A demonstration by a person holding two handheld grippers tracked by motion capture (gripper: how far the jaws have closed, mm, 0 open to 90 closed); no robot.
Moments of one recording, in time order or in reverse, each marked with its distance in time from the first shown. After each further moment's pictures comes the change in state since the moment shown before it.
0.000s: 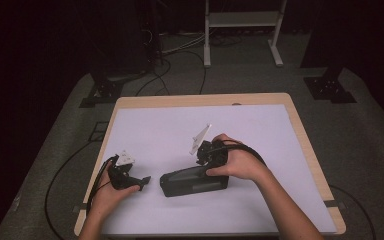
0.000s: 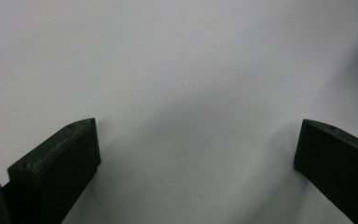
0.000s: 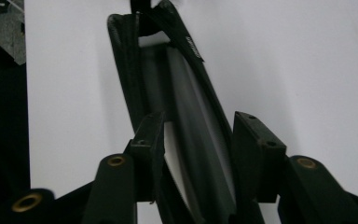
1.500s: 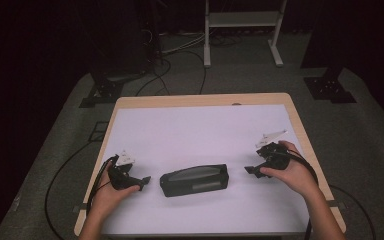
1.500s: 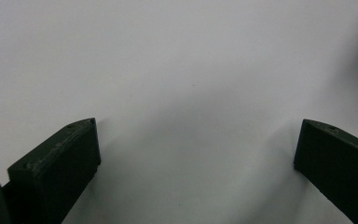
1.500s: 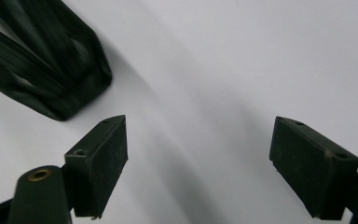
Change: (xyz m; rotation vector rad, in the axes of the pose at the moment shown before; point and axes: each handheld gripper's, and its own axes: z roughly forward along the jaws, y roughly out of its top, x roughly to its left) left arm 0.000 0.000 0.000 -0.007 0.000 -0.005; right arm -0.041 -0.171 -0.031 -0.151 -0.272 0.423
